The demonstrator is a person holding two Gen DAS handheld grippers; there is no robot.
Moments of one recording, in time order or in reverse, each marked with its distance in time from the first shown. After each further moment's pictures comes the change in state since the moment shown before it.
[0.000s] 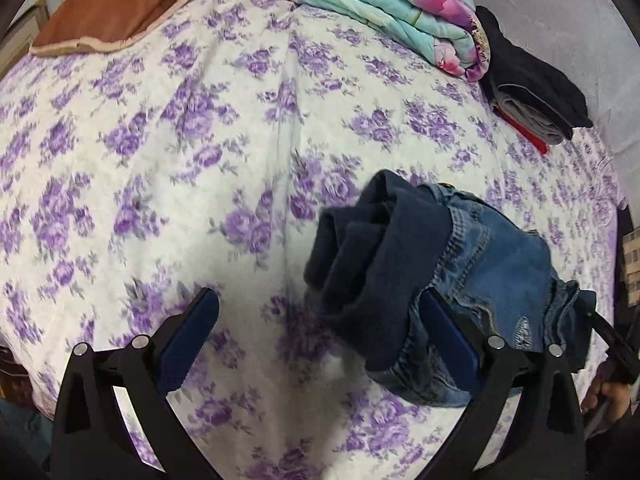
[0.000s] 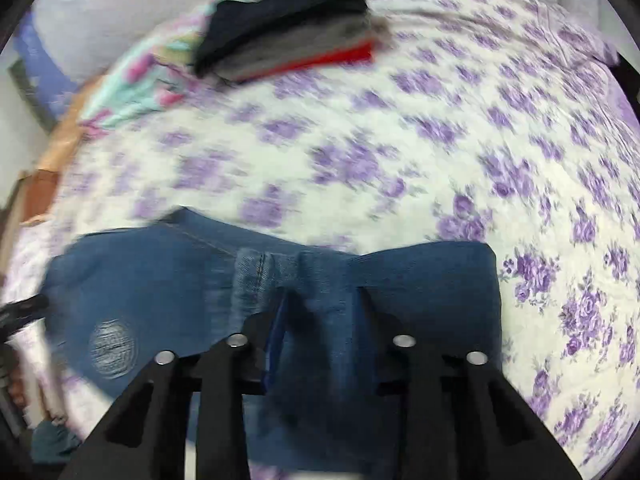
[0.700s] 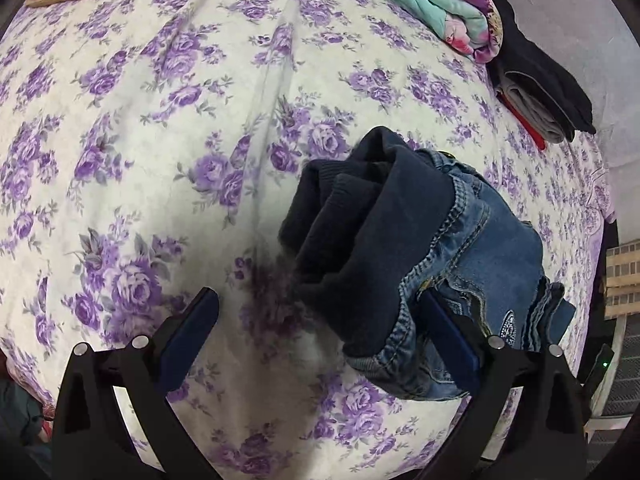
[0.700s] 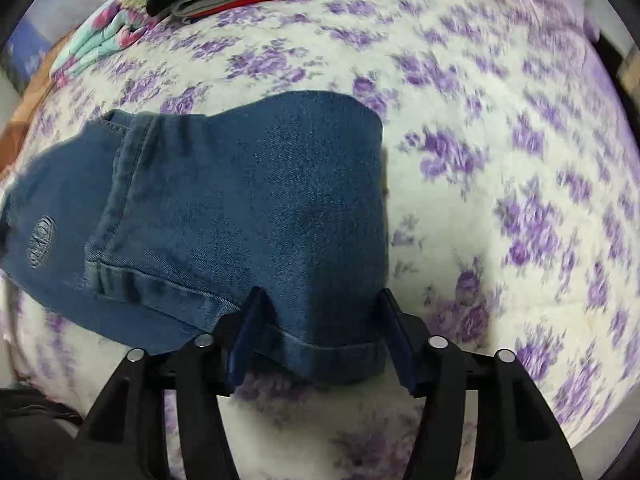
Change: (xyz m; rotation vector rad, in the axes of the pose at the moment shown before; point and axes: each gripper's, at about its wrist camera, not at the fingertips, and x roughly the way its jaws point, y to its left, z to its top) left arm 0.019 -0.002 -0.008 -0.093 0.139 -0.079; right arm -0.009 -0.054 -0.067 -0.020 0.126 -0.109
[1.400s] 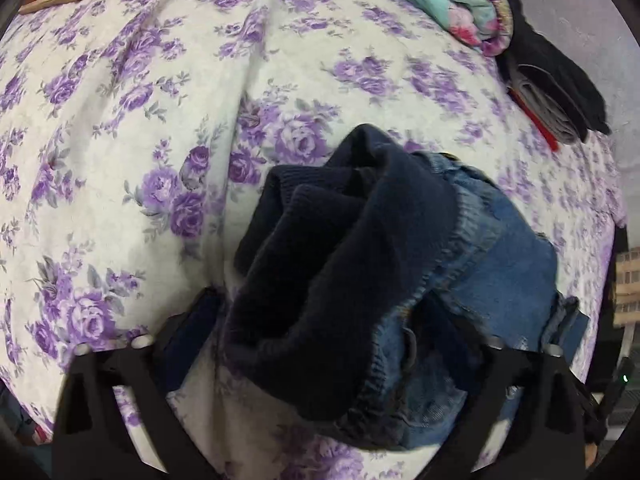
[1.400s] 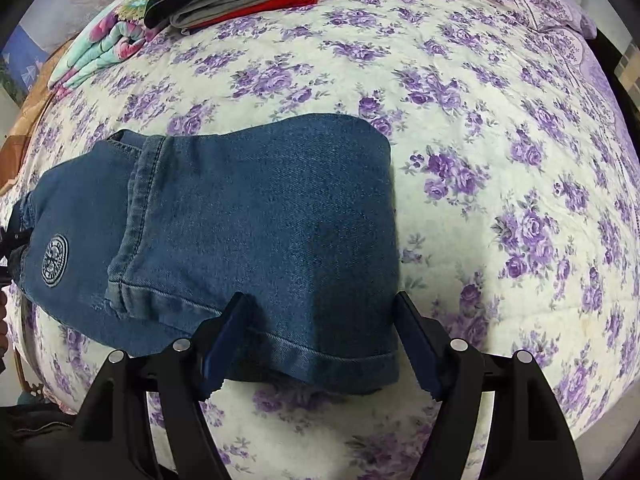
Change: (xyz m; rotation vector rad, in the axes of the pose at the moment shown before) left arm 0.024 -0.023 0.011 0.033 -0.015 -0.008; right arm -0.012 0.000 0.009 0.032 0.006 0.030
